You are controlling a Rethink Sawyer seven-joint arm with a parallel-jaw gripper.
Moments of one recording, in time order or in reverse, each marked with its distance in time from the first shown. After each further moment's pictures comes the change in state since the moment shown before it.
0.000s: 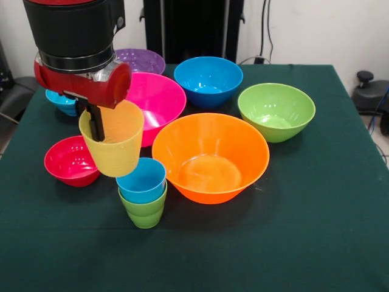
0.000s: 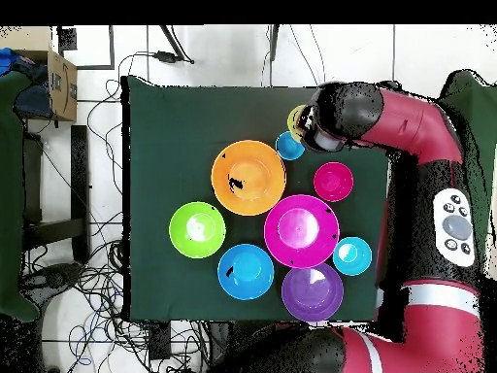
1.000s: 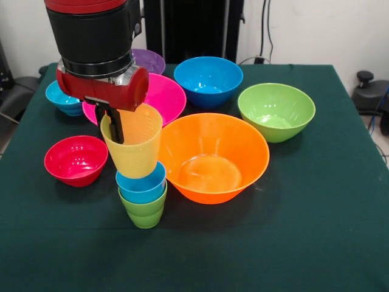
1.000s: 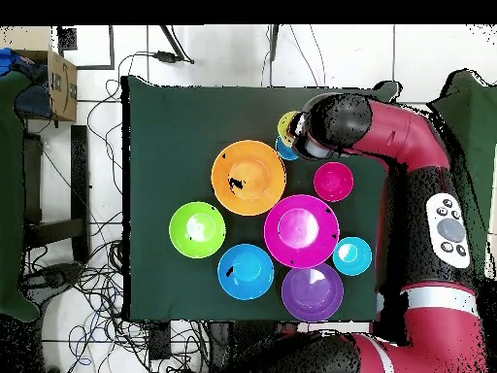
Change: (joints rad) arm -0.024 -0.021 0.053 0.092 -0.013 -0.073 0.000
